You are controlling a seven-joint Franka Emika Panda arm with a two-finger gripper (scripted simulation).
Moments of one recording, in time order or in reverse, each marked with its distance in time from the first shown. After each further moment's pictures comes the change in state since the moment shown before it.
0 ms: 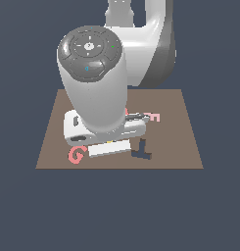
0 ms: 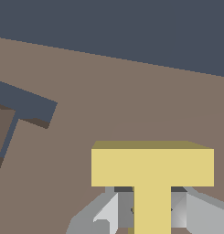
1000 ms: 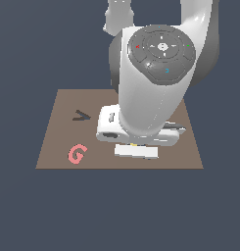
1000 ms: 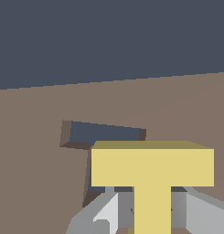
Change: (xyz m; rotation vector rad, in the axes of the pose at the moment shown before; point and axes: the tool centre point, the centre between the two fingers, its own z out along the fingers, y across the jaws) arm 0.021 -0.072 -0.005 0.001 0.000 0.250
